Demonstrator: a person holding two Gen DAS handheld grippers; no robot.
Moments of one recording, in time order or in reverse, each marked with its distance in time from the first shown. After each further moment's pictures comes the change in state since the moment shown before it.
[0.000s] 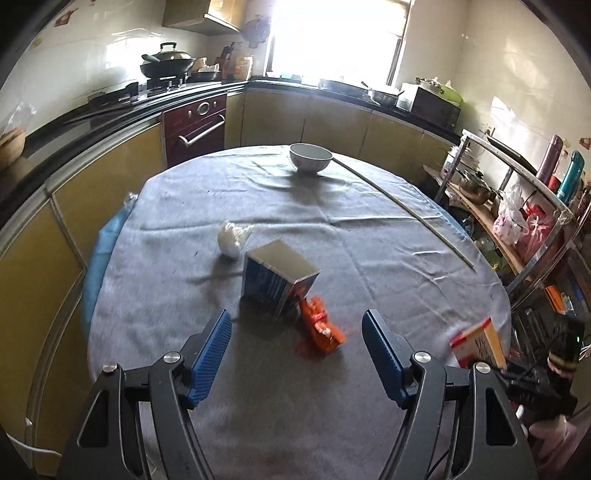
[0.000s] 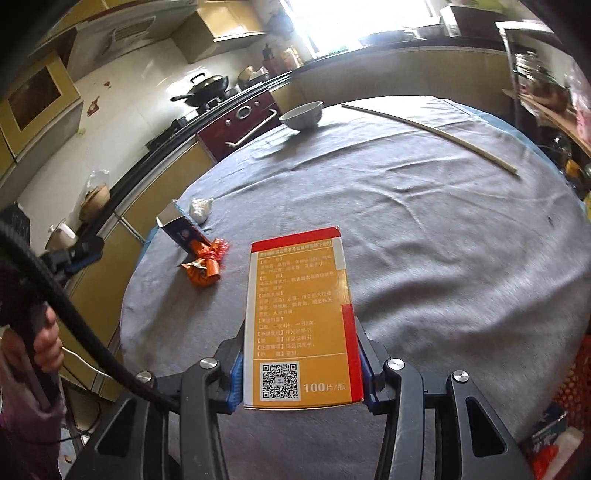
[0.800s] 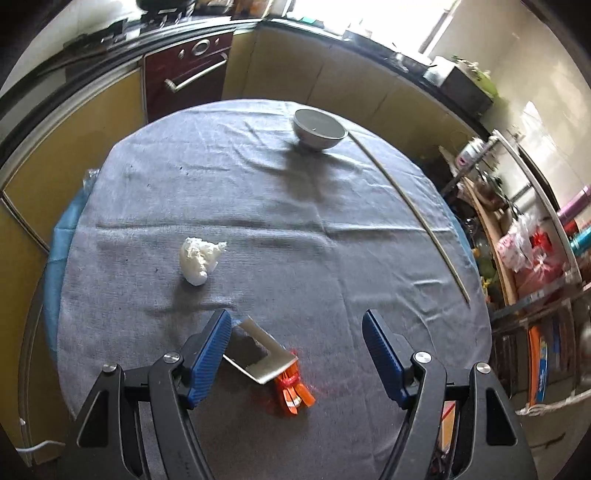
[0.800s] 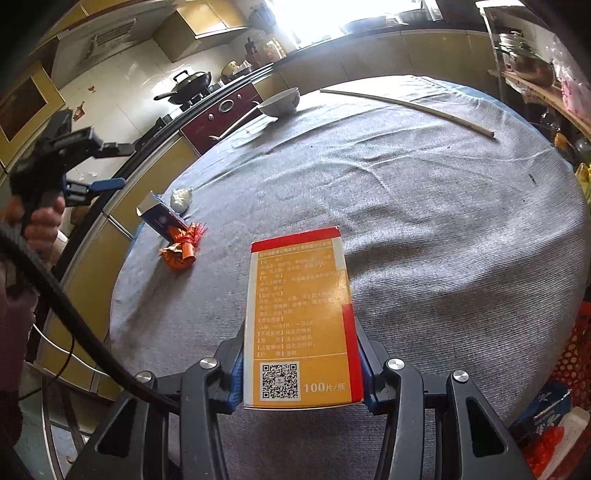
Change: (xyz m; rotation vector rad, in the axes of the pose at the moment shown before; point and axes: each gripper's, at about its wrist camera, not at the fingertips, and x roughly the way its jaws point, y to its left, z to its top) left arm 0.088 0.005 0.105 -0.170 0.285 -0.054; right arm 0.006 -0.026 -0.018 0.045 0.041 -0.011
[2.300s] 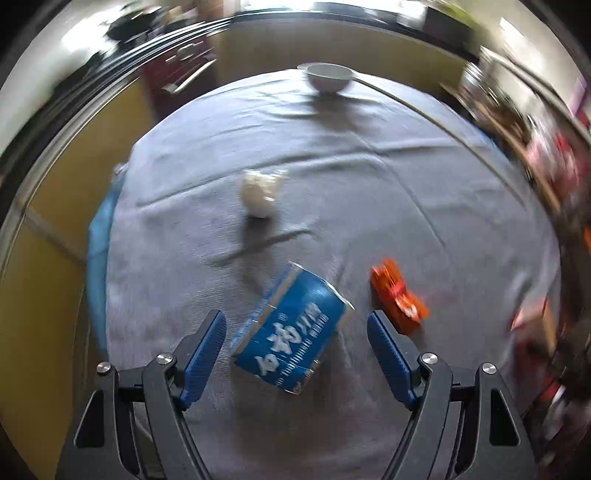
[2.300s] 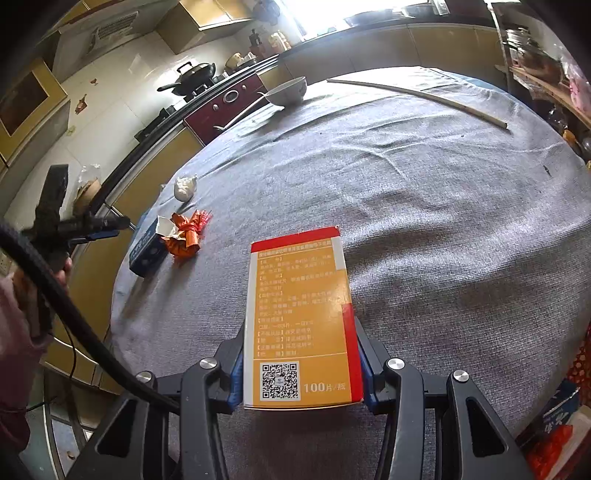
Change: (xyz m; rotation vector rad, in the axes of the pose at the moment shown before) left arm 0.018 0.043 -0.077 0.321 0.036 0.180; right arm 0.013 0.006 -0.002 -0.012 0.030 0.014
